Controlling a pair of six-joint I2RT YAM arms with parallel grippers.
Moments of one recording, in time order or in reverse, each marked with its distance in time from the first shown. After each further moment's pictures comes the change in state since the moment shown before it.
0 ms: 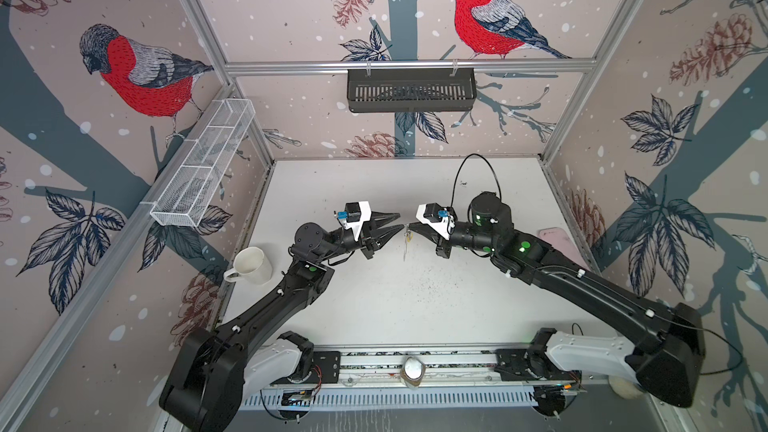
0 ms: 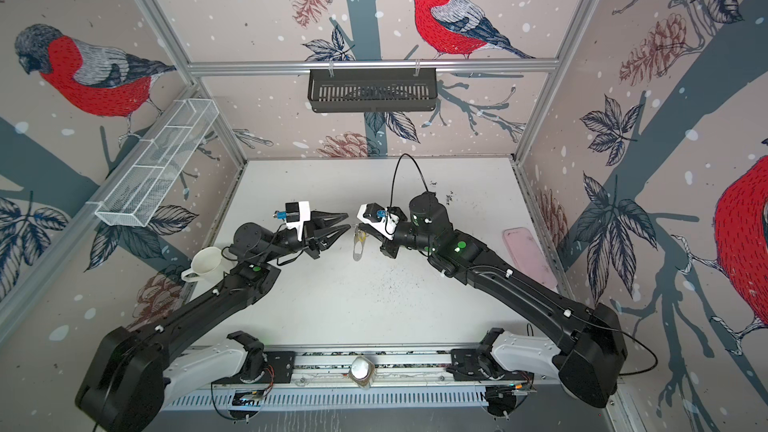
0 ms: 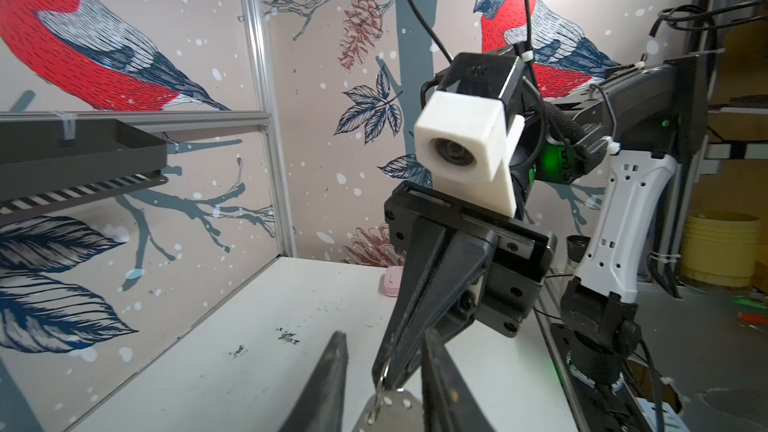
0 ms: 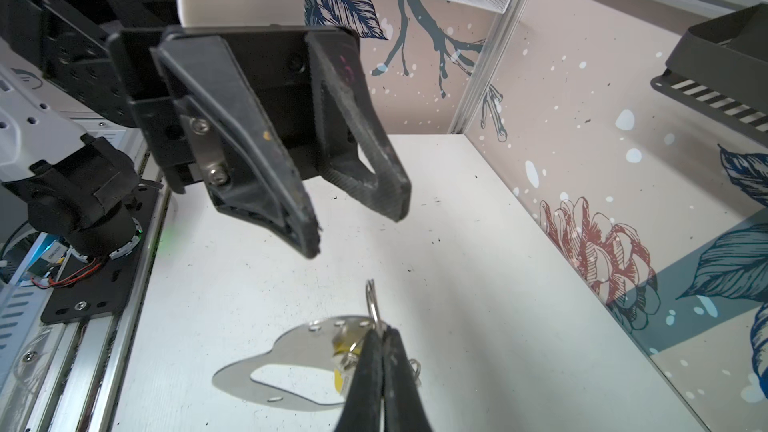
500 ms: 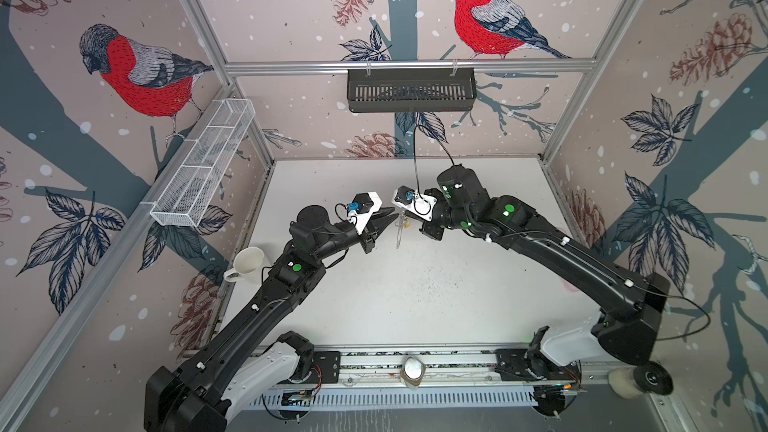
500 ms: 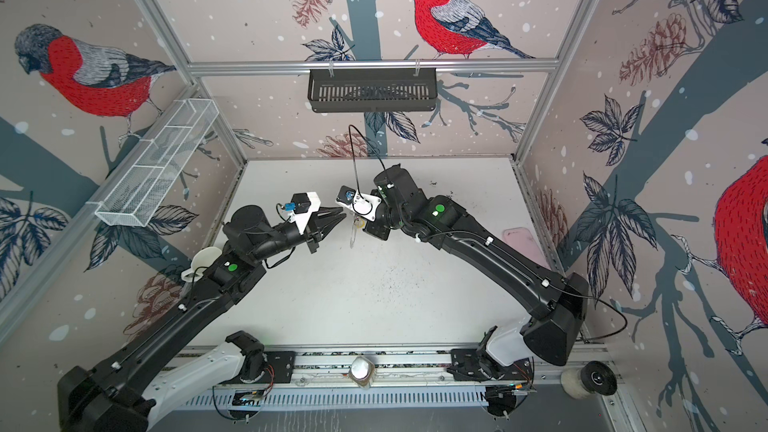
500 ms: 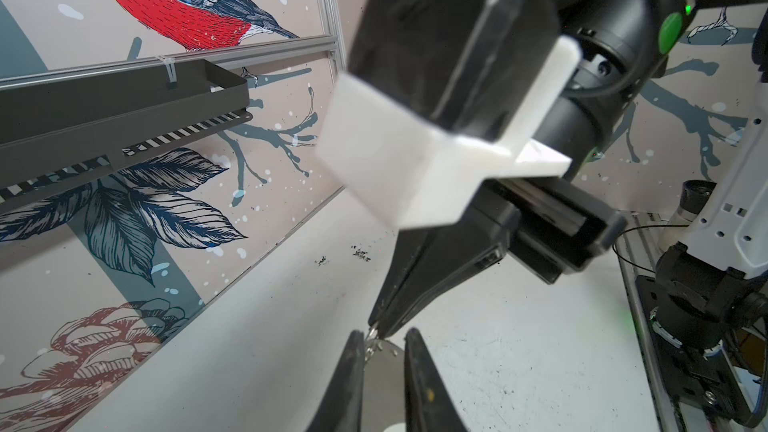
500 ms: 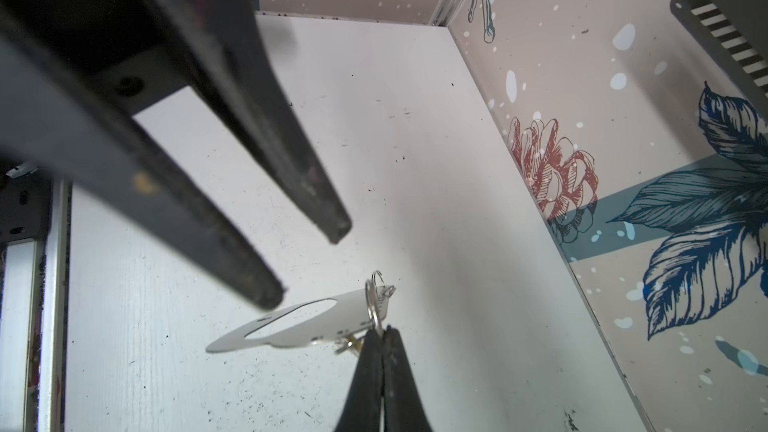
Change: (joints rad) left arm -0.085 -0.117 0.243 -0.718 -0.288 0.312; right arm 0.070 0.277 0.523 -0.573 0.292 -0.132
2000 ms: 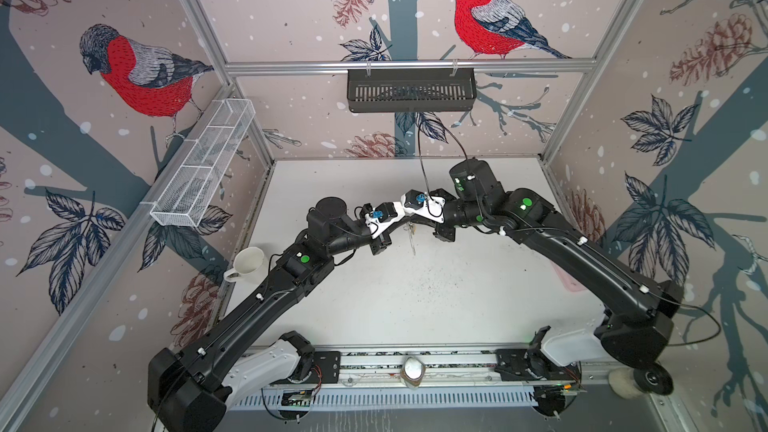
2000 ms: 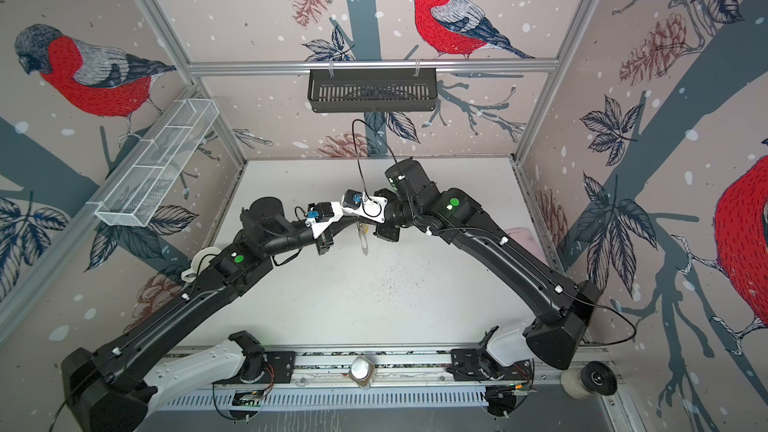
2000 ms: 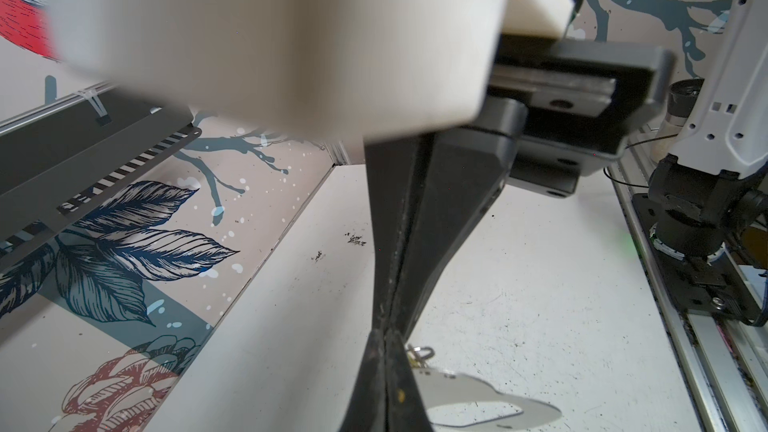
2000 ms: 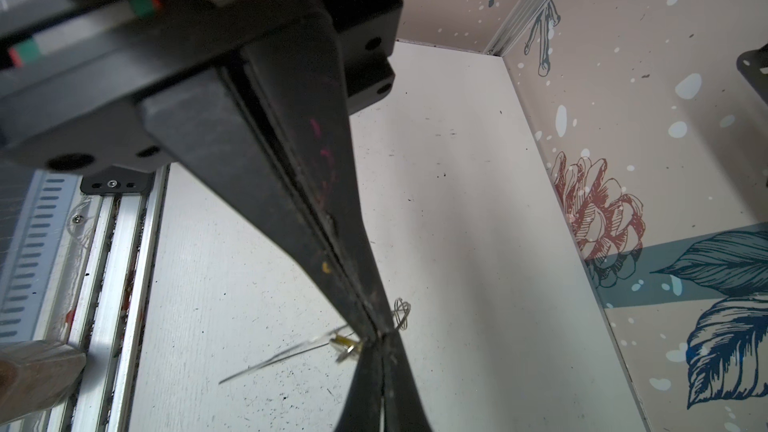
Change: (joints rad) left arm -0.079 0.080 0.095 -0.135 0.010 0.236; right arm -0.048 -0.055 0.023 -0.102 -0.233 -0.101
